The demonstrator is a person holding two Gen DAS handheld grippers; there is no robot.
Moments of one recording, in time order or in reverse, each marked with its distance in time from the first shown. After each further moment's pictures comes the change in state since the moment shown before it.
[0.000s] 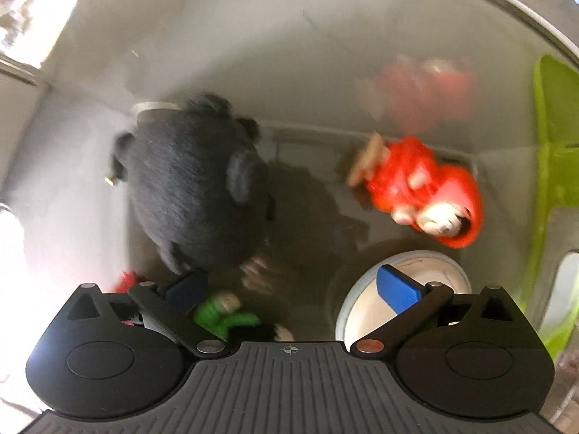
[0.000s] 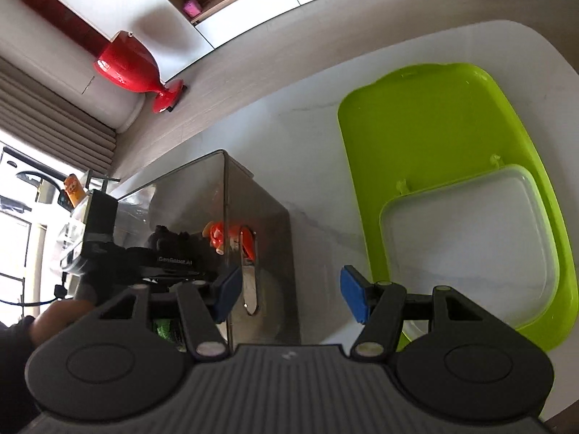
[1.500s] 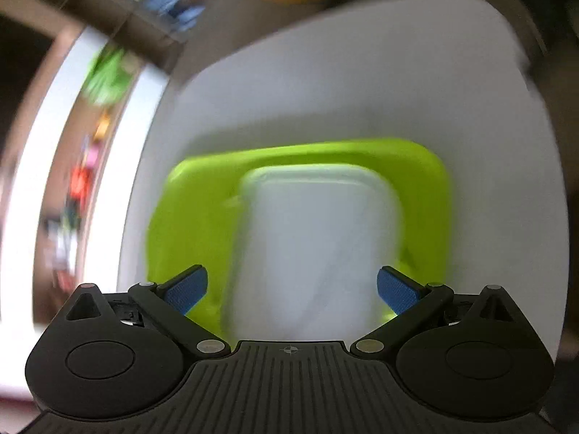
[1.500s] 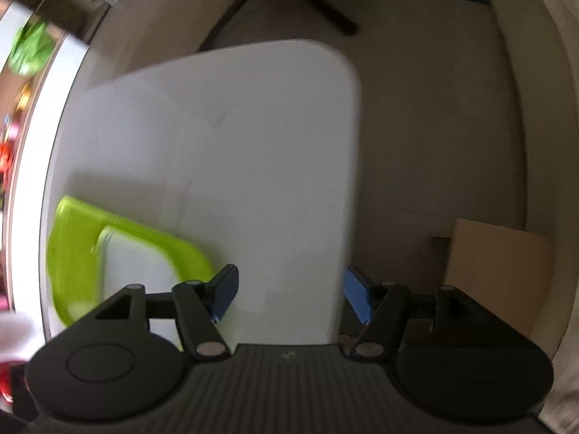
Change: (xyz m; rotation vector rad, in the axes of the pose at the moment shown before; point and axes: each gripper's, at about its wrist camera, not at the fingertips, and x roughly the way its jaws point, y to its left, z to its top) left arm 0.050 -0.359 -0.261 1.591 -0.643 0.482; right arm -0.113 -0.304 -0.179 1.149 -0.235 -0.348
